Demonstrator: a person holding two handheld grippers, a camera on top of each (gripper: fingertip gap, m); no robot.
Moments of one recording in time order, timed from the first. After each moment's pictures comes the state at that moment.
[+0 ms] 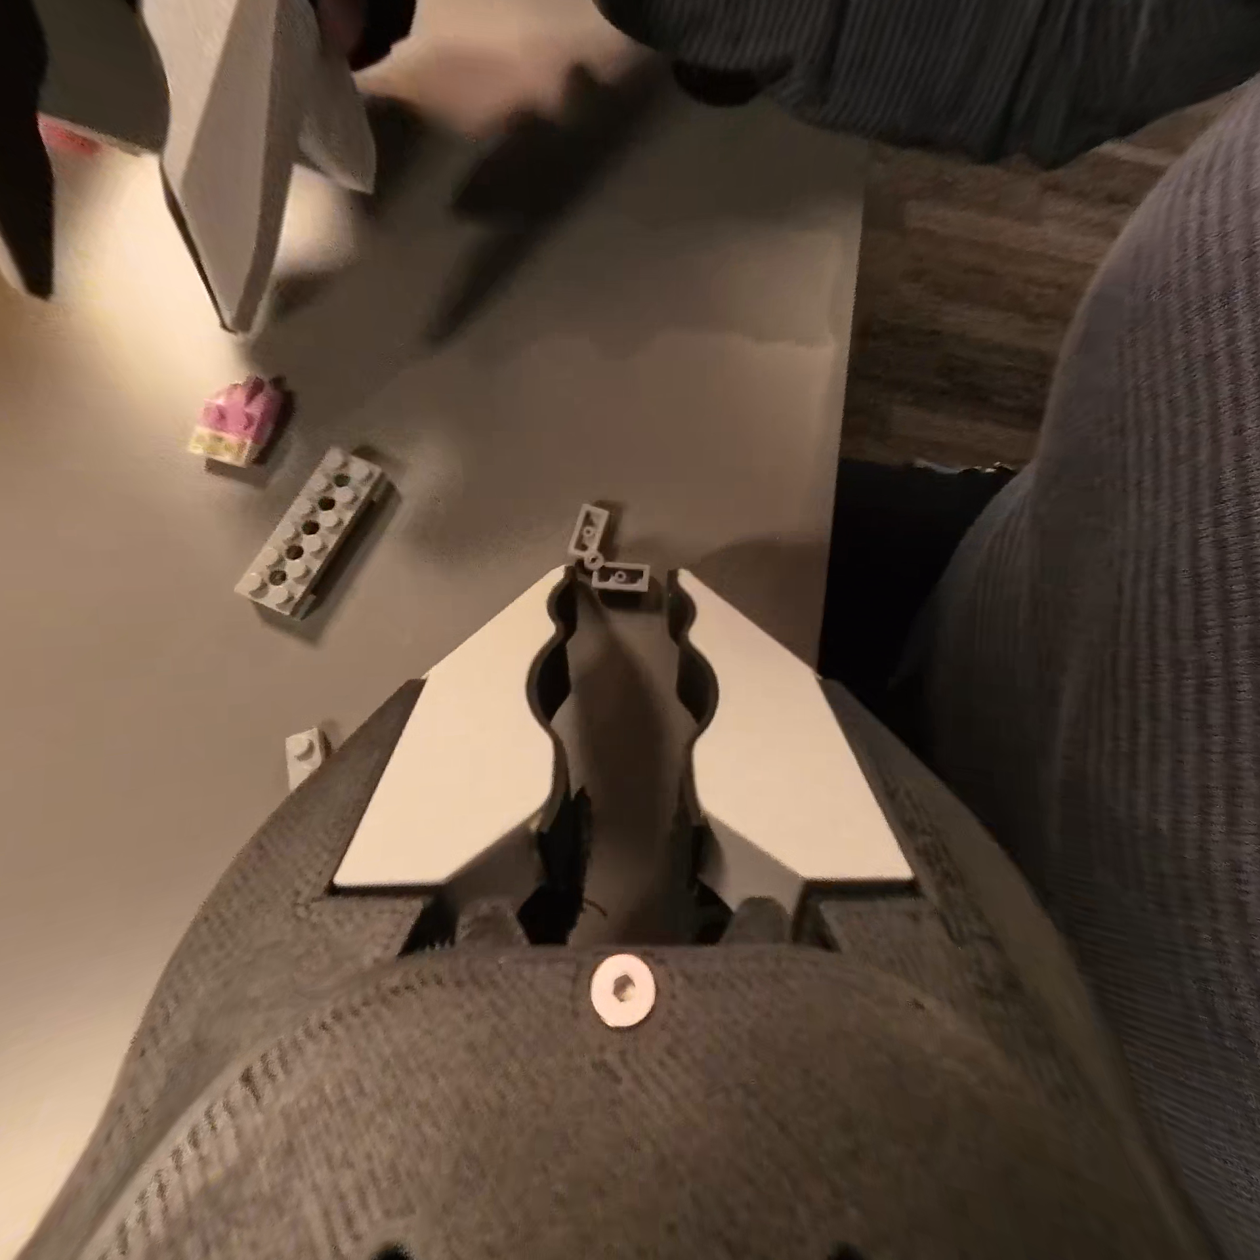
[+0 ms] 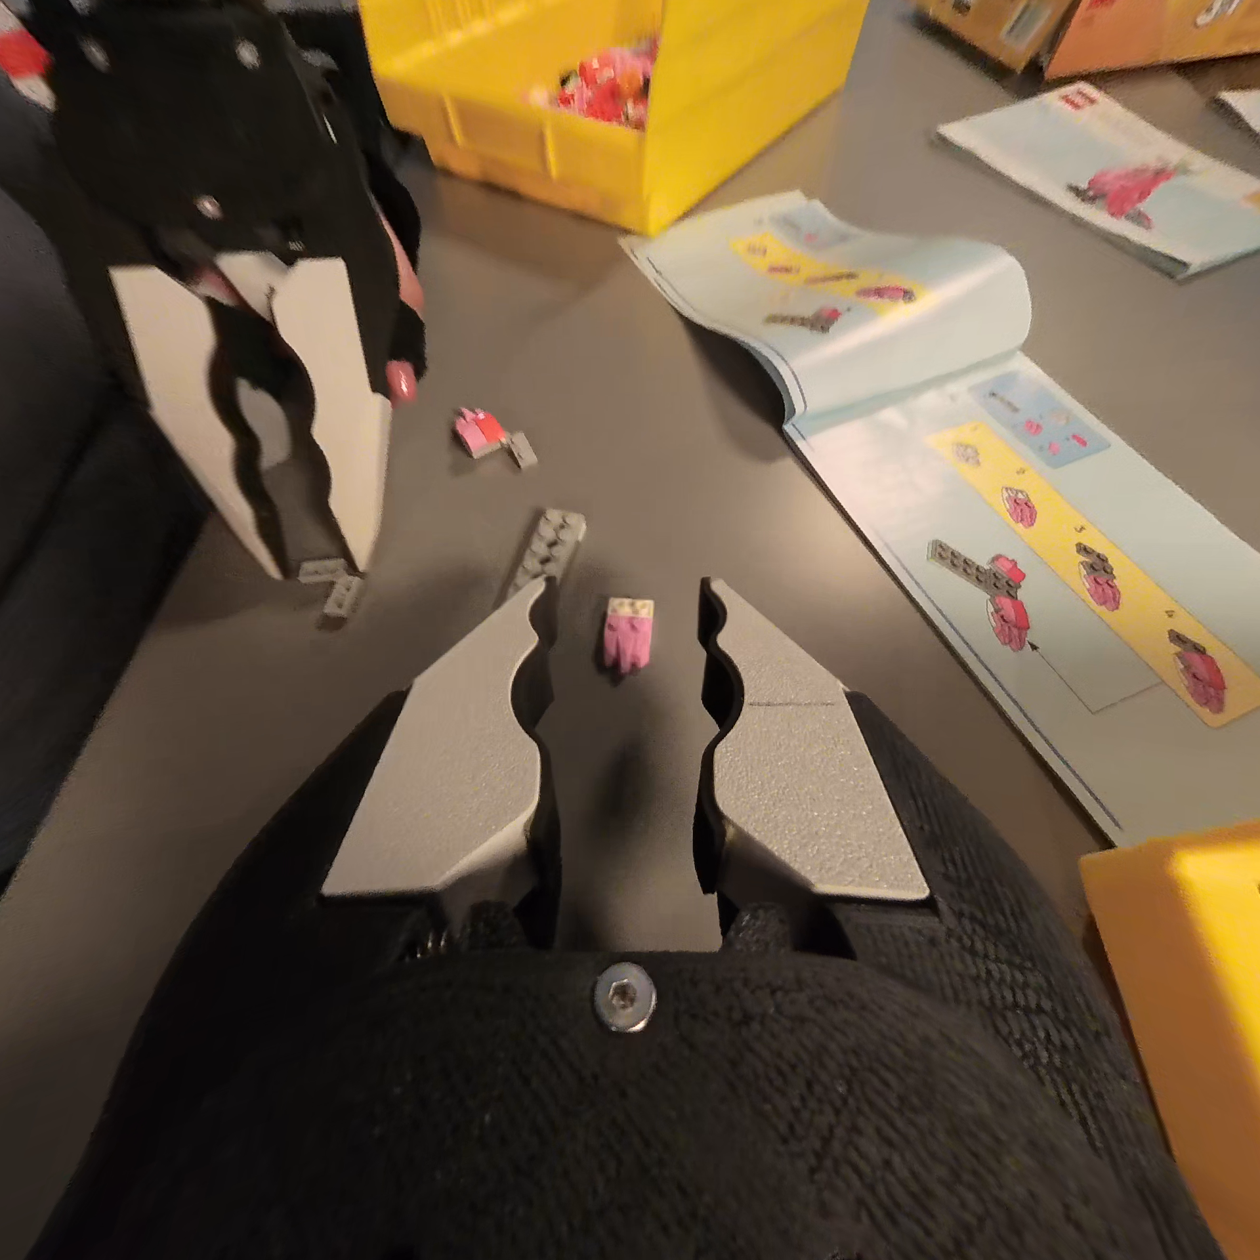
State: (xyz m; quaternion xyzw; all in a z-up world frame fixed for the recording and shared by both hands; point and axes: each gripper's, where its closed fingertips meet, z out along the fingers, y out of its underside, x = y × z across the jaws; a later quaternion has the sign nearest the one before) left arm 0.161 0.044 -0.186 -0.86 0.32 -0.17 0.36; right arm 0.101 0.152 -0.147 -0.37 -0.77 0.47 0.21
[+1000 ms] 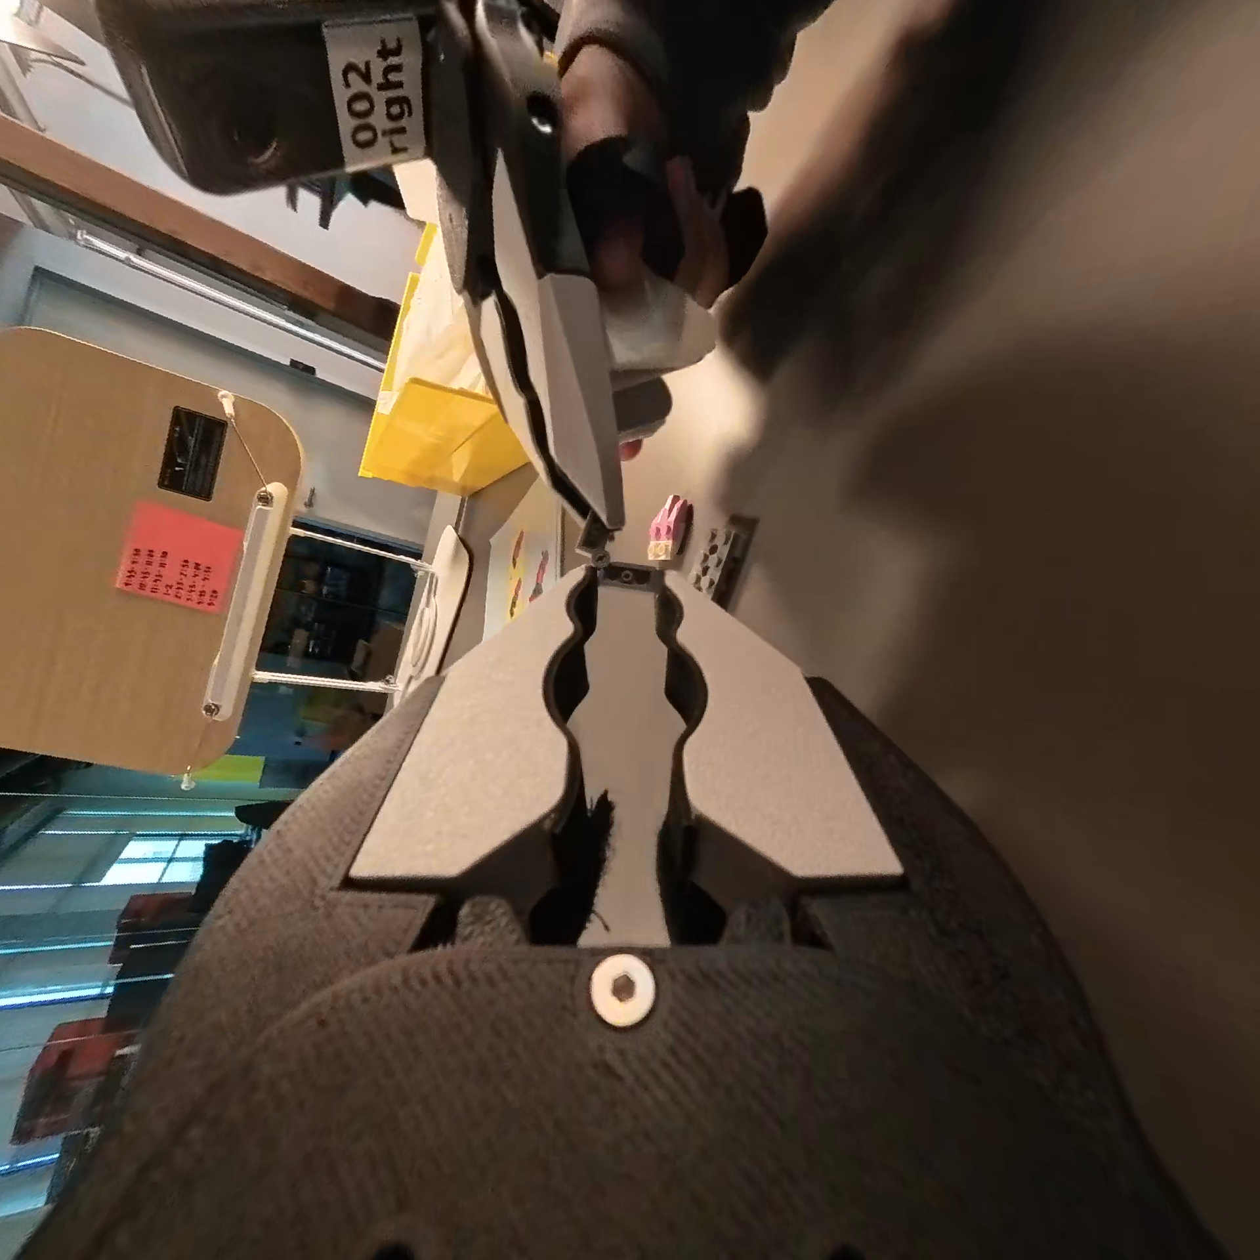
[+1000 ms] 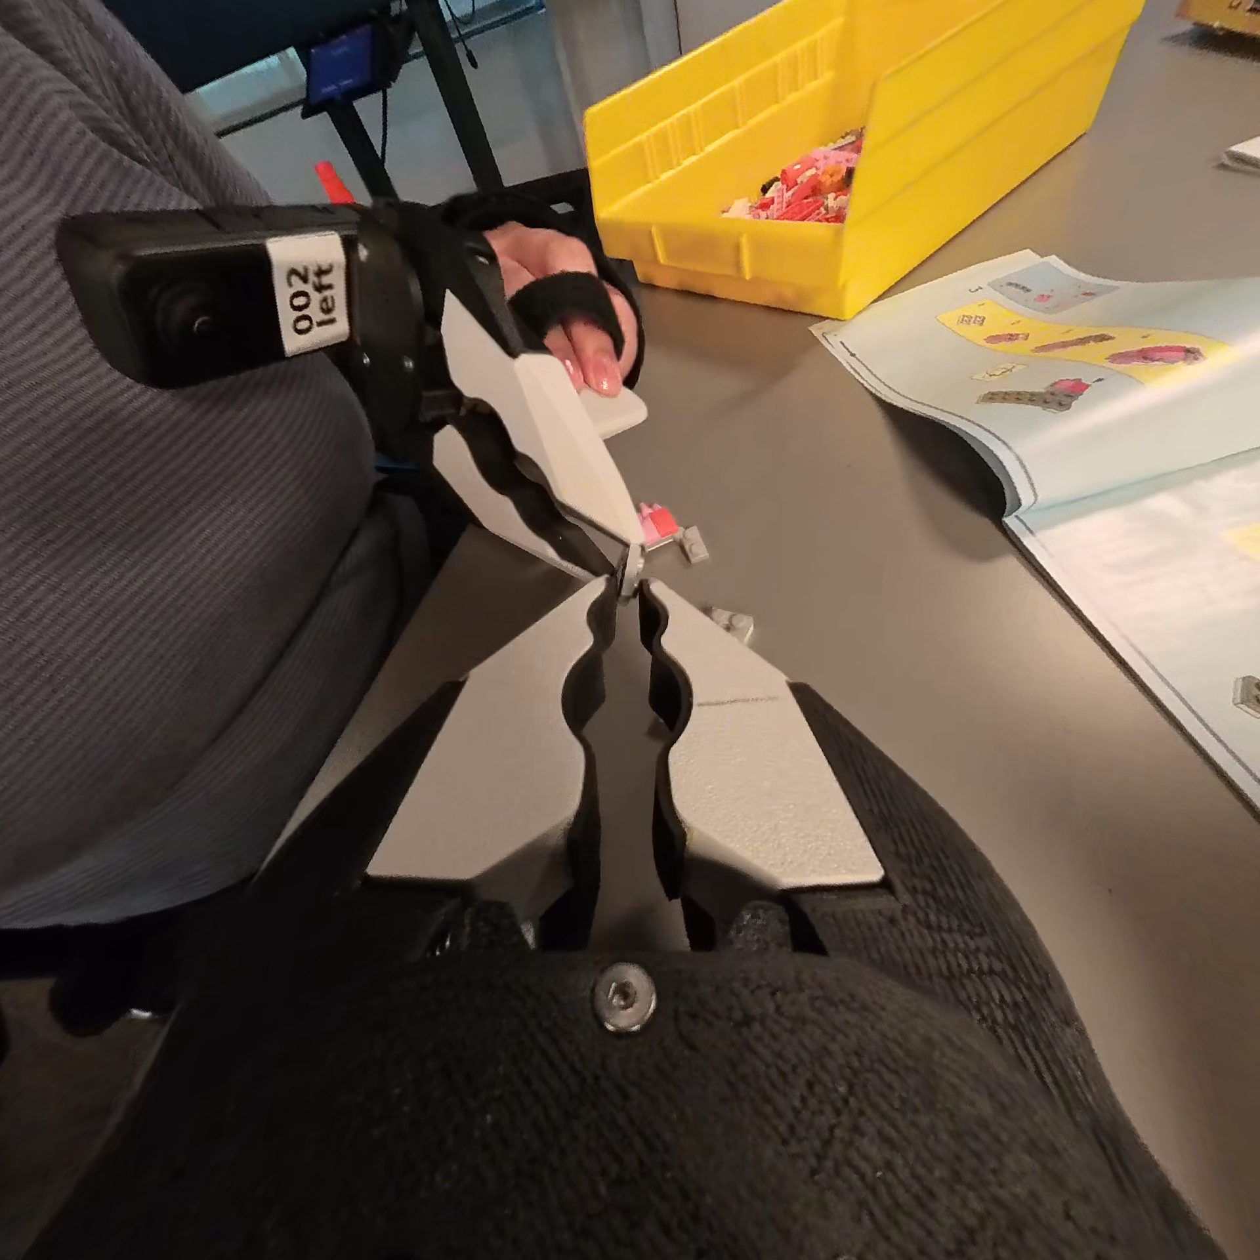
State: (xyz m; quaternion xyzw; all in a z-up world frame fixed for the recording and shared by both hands) left arm 0.109 0.094 -0.137 -0.69 0.43 0.28 0.51; right arm 0.110 0.094 -0.130 -0.33 -0.74 0.58 0.09
